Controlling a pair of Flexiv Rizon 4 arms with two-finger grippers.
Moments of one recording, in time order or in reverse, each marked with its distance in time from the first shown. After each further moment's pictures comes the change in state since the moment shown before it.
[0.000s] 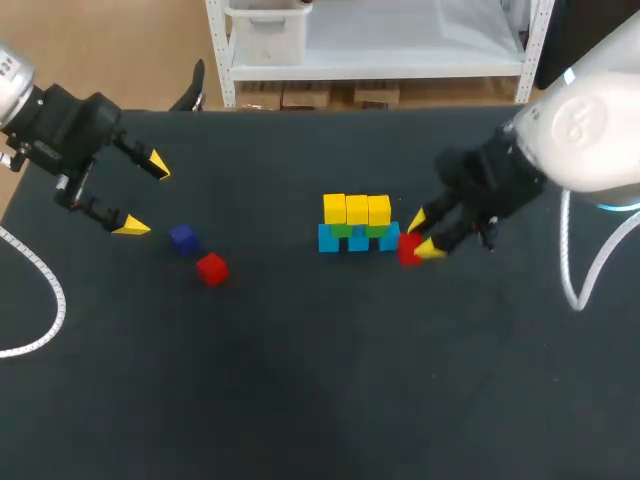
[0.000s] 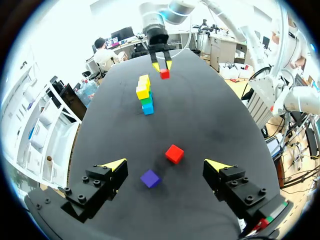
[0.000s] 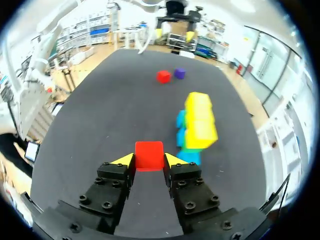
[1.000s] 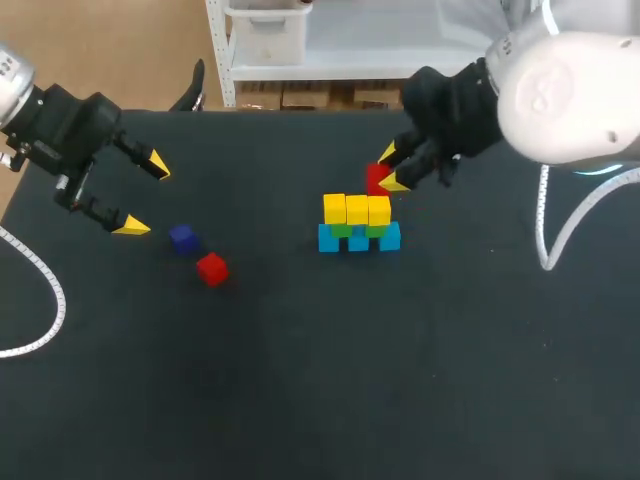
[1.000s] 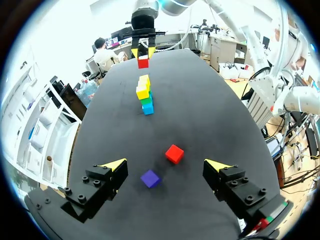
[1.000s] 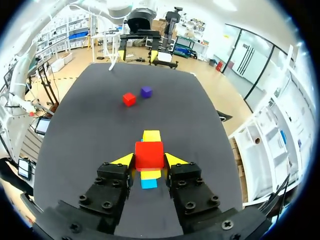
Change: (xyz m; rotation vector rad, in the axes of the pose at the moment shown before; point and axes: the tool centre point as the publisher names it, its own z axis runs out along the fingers) left arm 0.000 0.000 0.000 0.000 0.000 0.000; right arm -0.067 -0.061 -0.020 0.138 0.007 0.064
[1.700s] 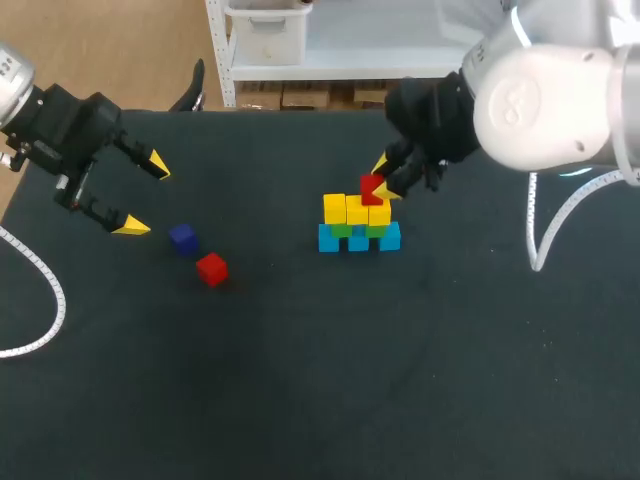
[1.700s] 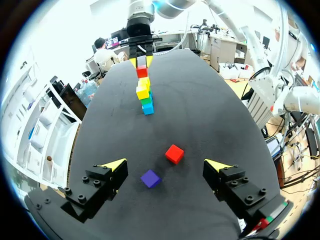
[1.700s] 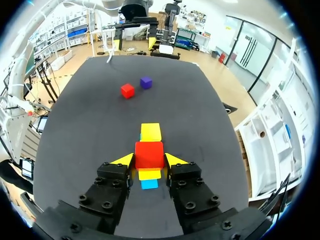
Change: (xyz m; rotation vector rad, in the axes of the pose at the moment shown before) left arm 0.000 0.000 0.000 0.000 0.000 0.000; right arm 0.012 -0.003 0.022 -0.033 0.061 0.026
